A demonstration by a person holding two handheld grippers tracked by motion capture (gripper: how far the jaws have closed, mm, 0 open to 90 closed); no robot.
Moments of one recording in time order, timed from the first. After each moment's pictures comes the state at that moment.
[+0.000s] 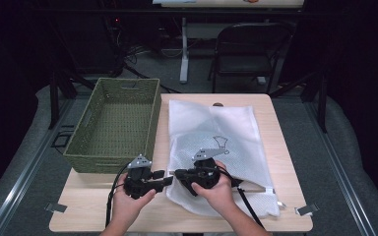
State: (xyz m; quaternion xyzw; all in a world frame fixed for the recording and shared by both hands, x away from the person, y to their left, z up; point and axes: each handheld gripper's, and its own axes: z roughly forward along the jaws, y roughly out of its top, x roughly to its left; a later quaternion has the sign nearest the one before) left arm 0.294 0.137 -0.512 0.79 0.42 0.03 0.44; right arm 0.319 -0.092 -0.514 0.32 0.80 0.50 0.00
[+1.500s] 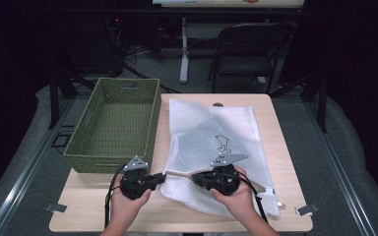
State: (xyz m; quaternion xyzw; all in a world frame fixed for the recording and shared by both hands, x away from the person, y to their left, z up) left arm 0.289 0.146 -0.511 0.79 0.43 0.05 0.44; right arm 0.295 -0.140 -0.504 0.34 0.81 0.48 0.03
